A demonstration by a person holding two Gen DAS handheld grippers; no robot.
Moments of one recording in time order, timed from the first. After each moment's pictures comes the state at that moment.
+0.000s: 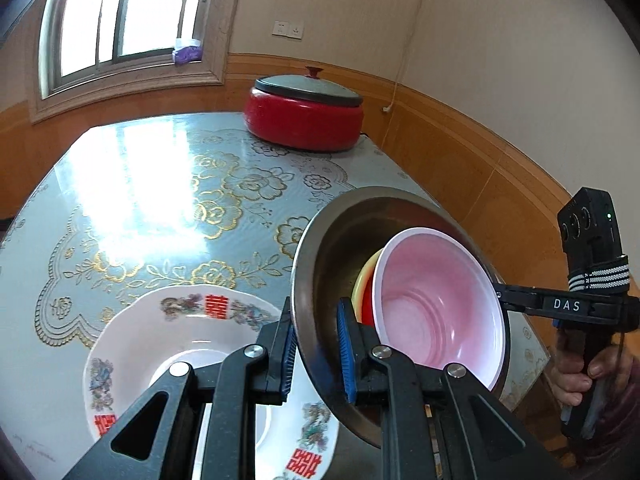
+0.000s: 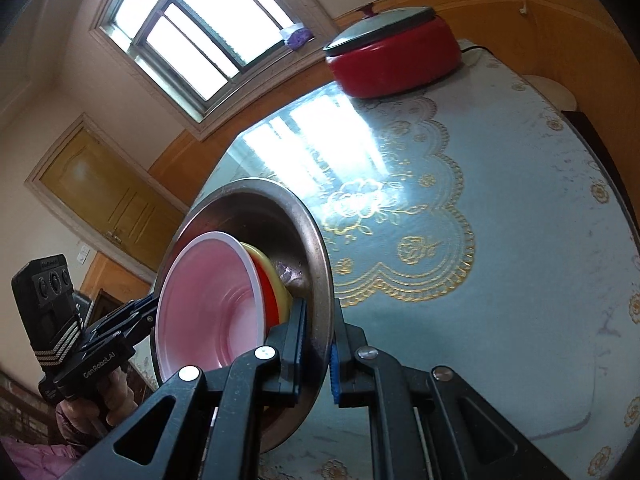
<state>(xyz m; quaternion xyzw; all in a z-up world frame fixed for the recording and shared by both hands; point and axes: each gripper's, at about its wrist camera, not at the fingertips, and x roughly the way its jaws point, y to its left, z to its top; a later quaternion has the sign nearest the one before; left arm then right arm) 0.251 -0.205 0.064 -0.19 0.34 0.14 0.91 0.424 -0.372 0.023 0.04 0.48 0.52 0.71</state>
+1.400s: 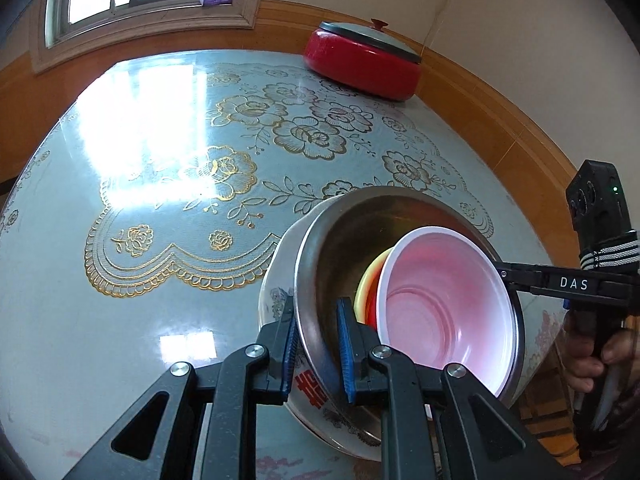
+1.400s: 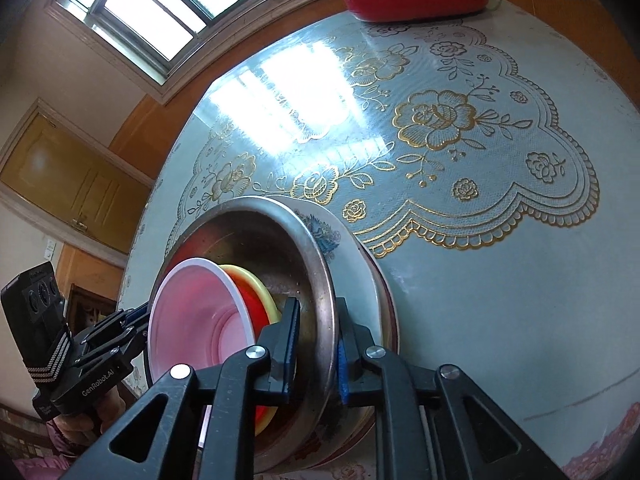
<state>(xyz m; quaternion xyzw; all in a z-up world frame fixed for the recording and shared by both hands) 0.181 -0.081 -0.006 -0.23 0.42 0.11 0.87 0.330 -0.237 -0.025 0.00 0.55 0.44 0.71</state>
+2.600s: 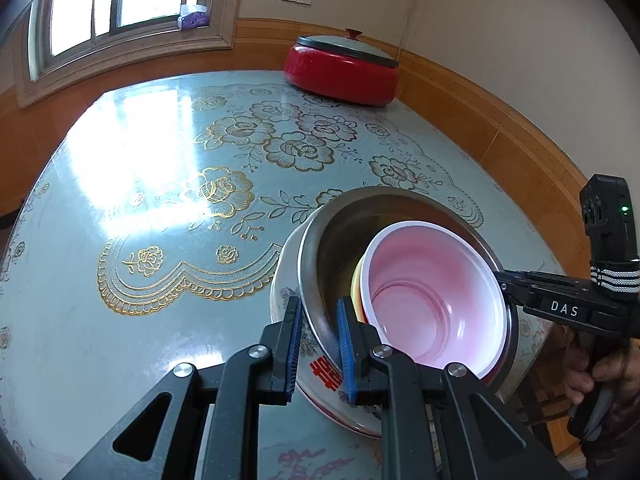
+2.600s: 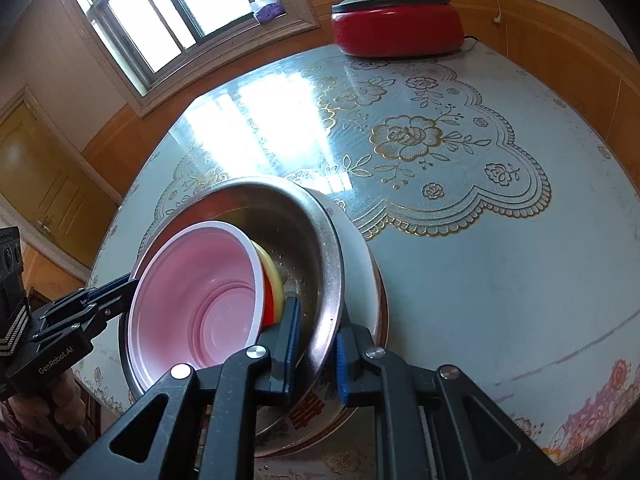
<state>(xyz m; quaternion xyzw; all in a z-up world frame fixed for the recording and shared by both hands) 0.163 -0.084 0.006 -0.18 0.40 0.10 0.89 0.286 -0.255 -0.016 -0.04 0.49 0.40 0.77</state>
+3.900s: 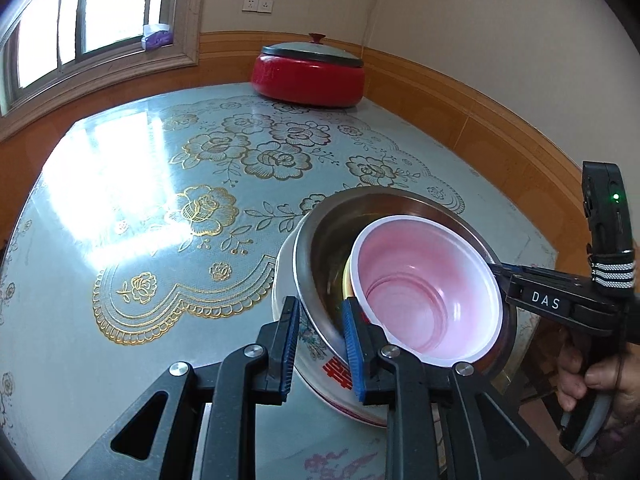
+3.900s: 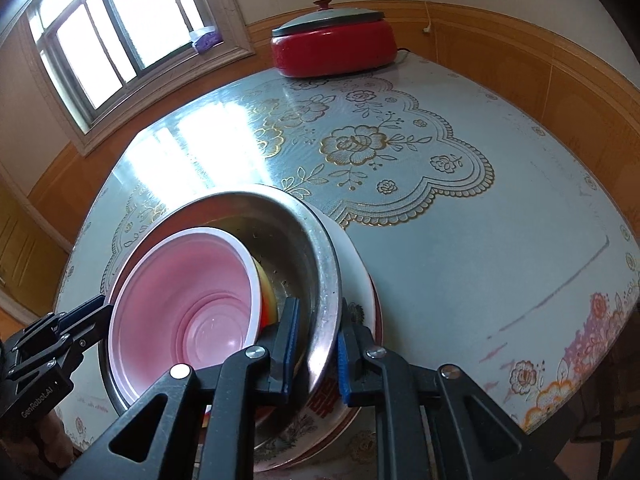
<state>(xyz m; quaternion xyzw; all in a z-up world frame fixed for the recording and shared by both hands) 0.160 -0.074 0.008 -0.13 0.39 0.03 0.91 0.255 -0.251 -0.012 -0.01 0.47 0.27 0.84</state>
